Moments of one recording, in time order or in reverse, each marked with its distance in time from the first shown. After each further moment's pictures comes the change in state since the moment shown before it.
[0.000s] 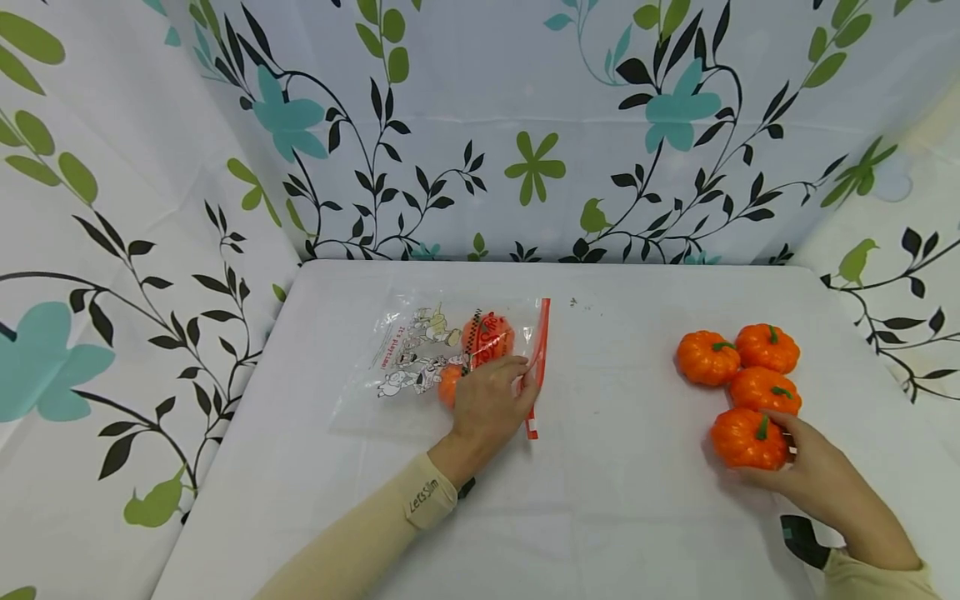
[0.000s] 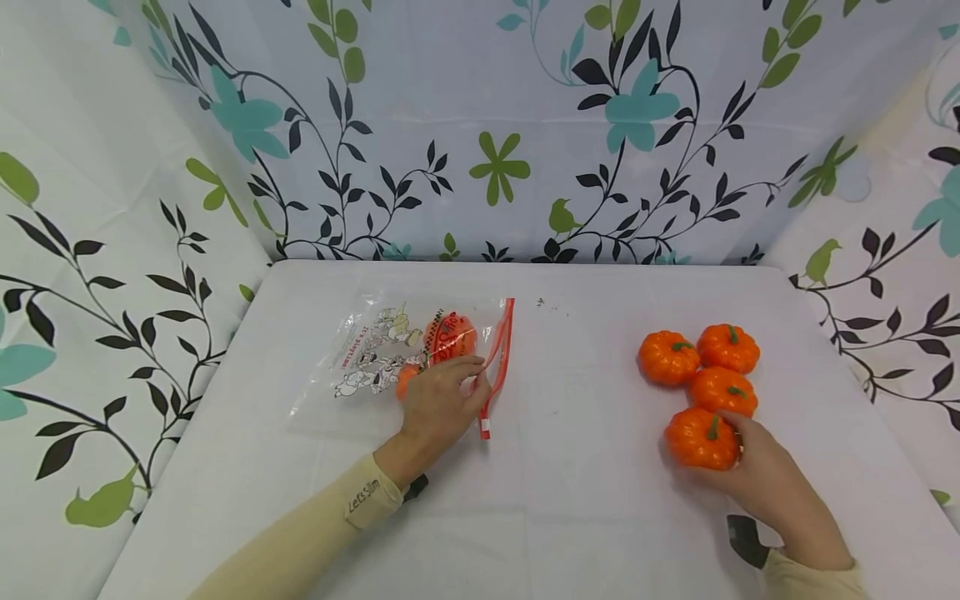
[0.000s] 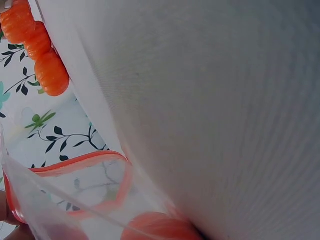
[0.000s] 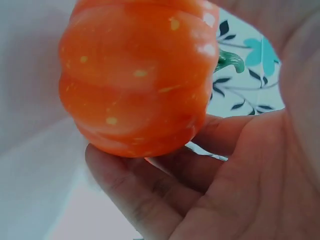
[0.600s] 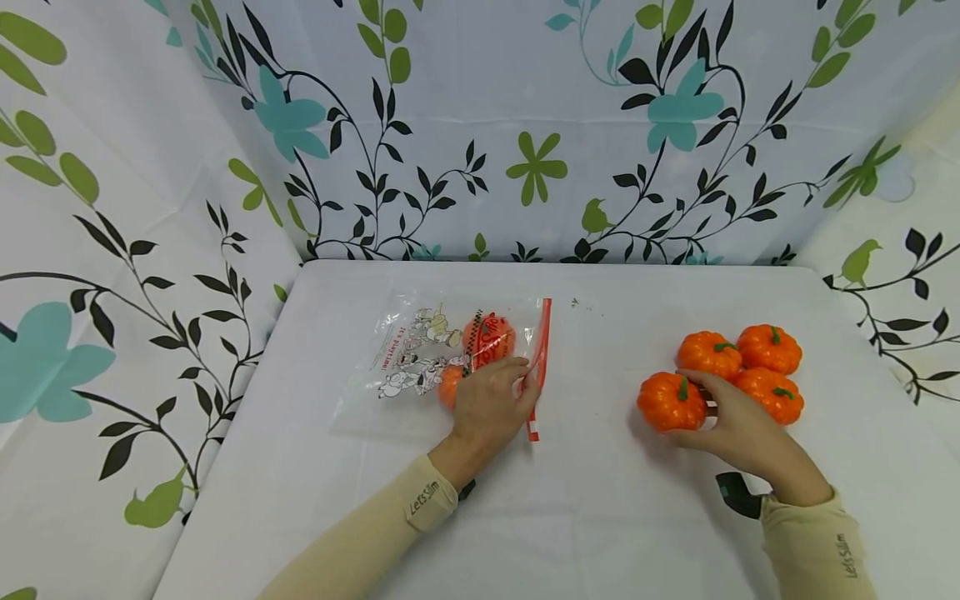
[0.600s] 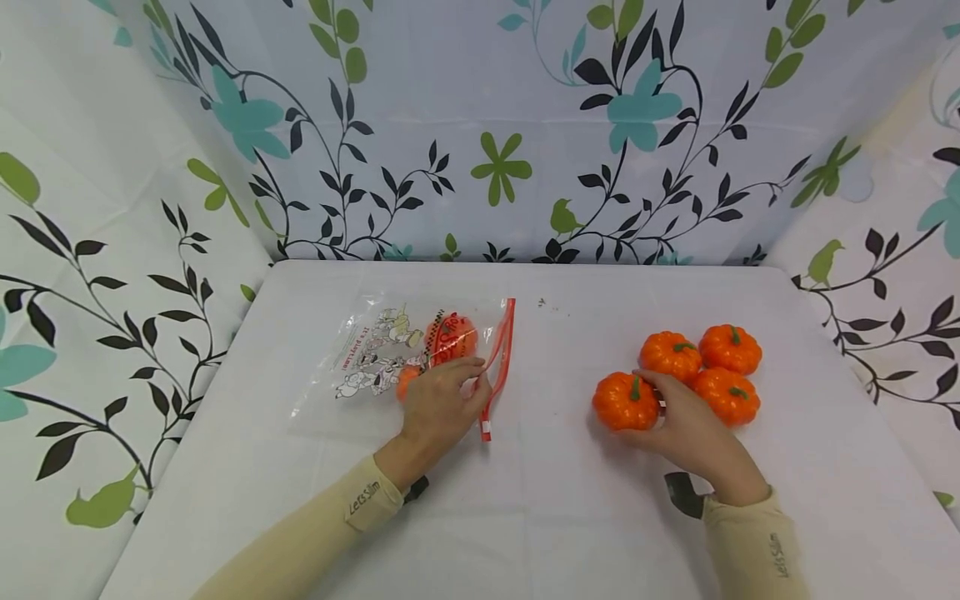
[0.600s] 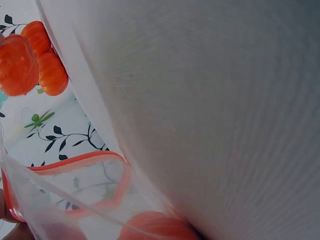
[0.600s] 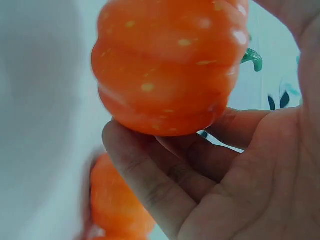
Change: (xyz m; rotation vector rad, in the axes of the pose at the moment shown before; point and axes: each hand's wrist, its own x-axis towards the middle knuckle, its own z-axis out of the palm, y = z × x) left_hand -0.001 -0.001 0.000 -0.007 0.000 -0.008; right_hand 0.029 -0.080 0.014 0.056 0.041 -0.287
